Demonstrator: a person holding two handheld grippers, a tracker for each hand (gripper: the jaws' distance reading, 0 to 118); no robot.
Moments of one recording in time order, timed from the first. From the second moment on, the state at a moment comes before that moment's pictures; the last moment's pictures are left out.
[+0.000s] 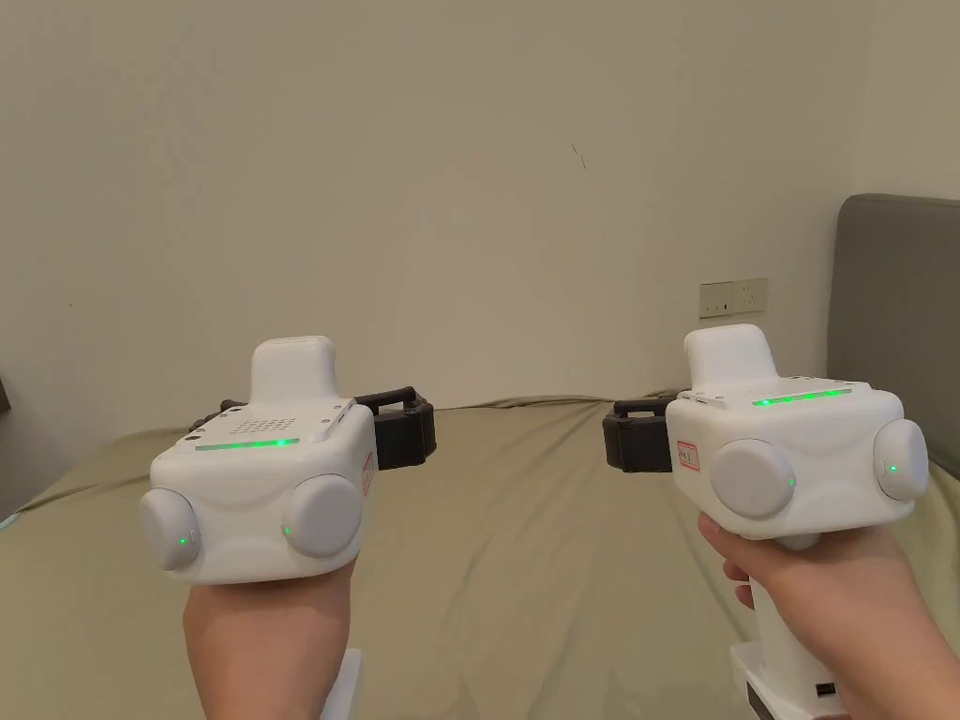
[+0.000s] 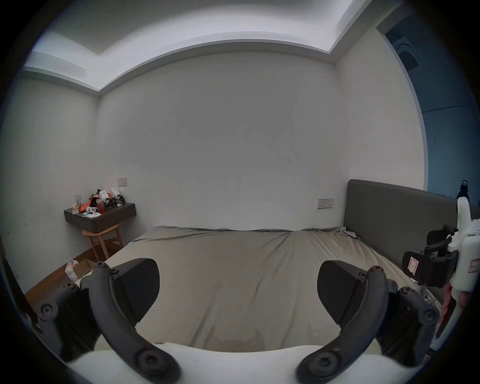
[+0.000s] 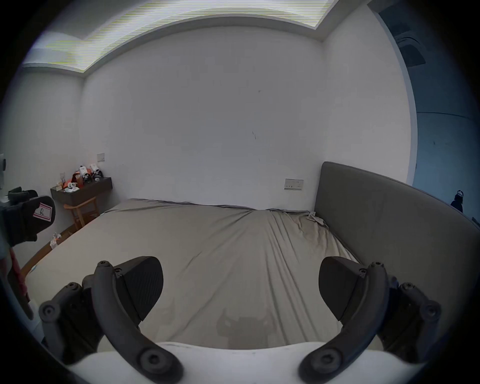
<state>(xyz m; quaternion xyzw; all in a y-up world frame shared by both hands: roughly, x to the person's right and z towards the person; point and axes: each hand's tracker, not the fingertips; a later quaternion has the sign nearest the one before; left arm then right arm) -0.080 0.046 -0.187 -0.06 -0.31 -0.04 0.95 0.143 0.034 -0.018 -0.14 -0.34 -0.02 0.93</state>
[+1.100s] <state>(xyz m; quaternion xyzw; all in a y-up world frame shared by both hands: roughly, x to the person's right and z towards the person) -0.070 0.041 -0.191 -0.07 -0.33 -0.05 0.94 0.144 0.042 -0.027 -0.13 -0.32 -0.05 0.94</state>
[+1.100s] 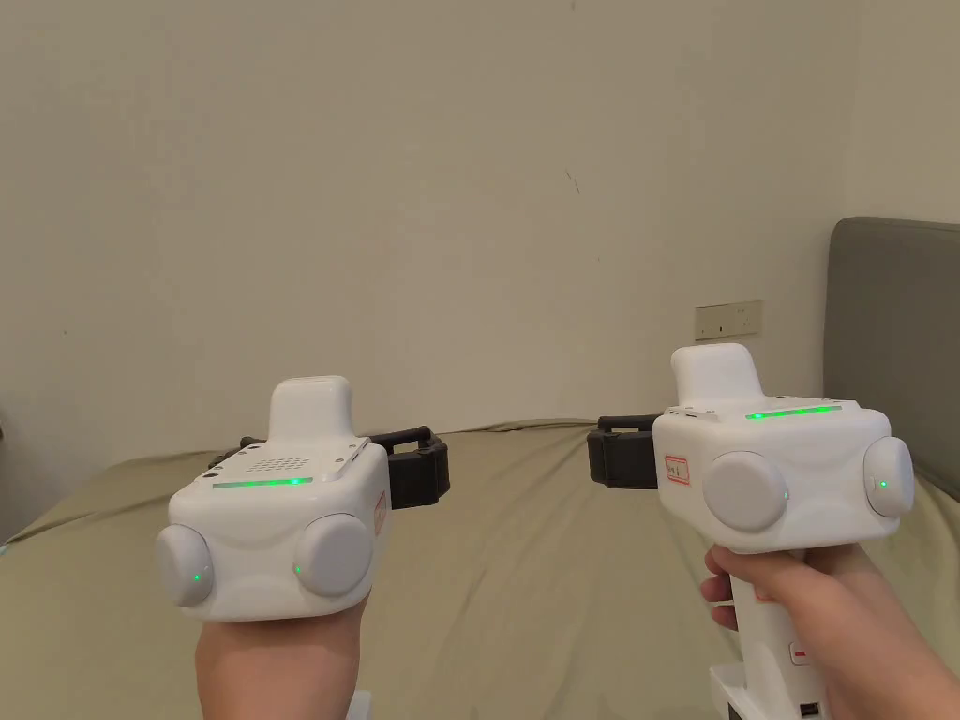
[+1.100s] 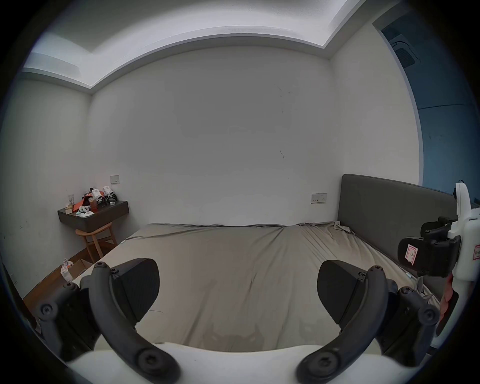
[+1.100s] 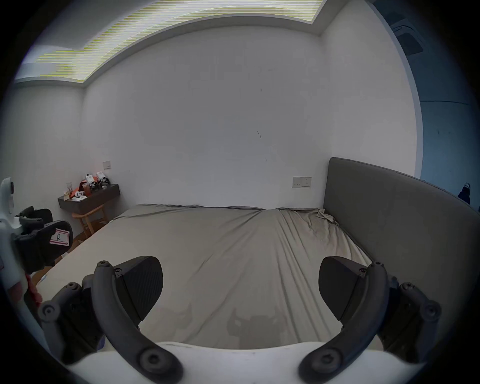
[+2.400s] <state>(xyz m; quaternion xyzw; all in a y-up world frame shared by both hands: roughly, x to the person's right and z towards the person) -0.071 0.044 -0.183 -0.07 -0.34 -0.06 0.94 0.126 0.053 -0.029 -0.13 -0.34 -0.05 0.93</state>
